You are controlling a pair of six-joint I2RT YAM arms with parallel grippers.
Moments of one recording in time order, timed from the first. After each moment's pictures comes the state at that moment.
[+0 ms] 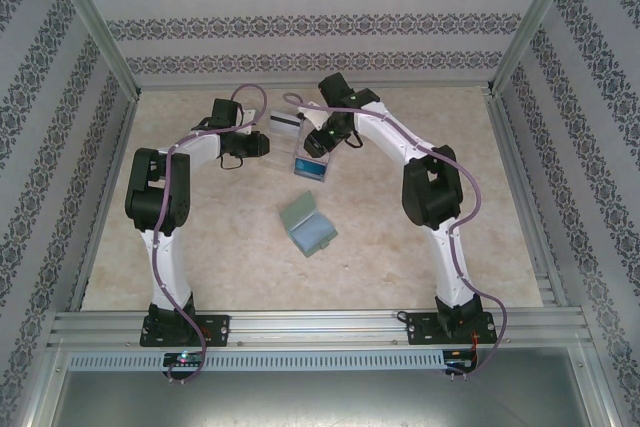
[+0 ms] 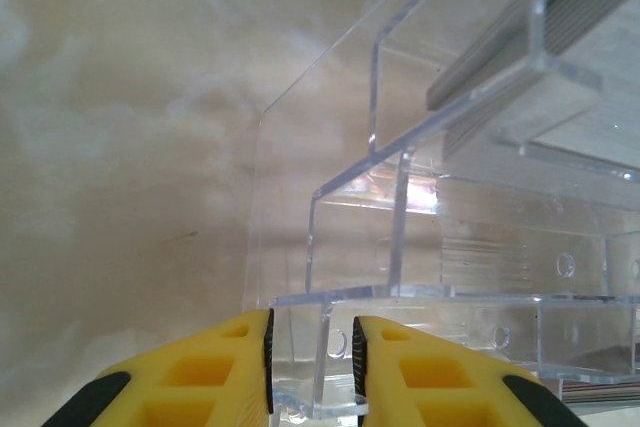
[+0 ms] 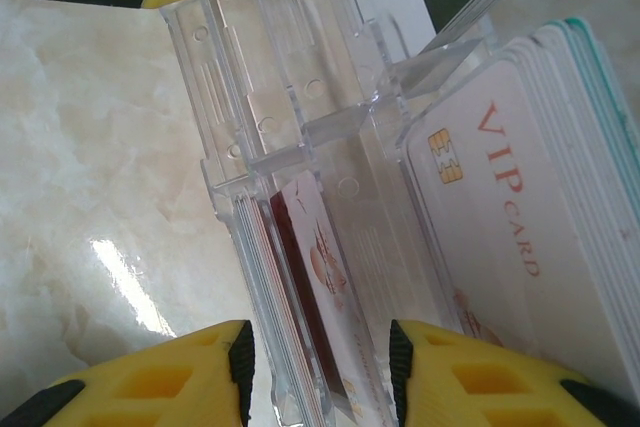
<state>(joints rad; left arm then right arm) -0.11 2.08 1.42 -0.28 0.42 -0.17 0.48 2.27 2.06 -0.92 -0.33 -0.31</state>
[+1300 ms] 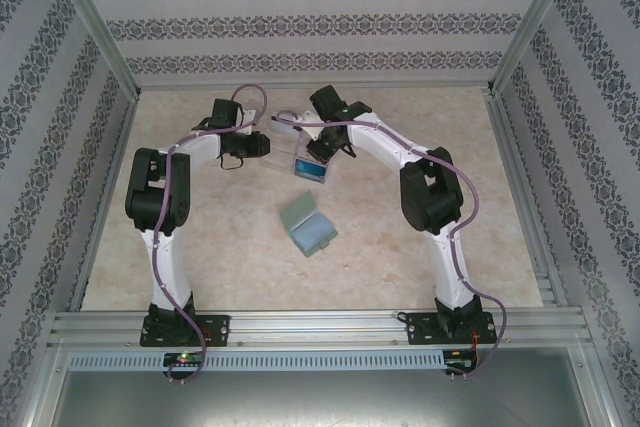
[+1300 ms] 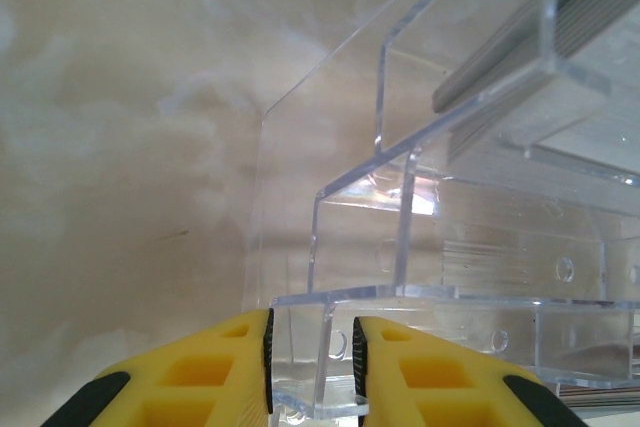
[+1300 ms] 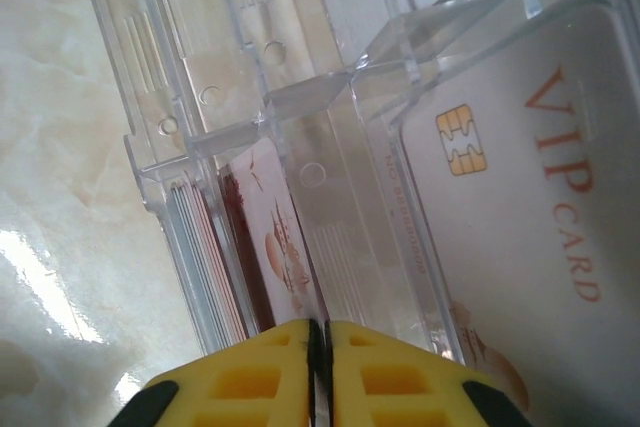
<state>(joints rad) -0.11 2.08 1.42 -0.28 0.43 -0.18 0.53 2.24 1.93 -0.80 -0.15 -0.33</state>
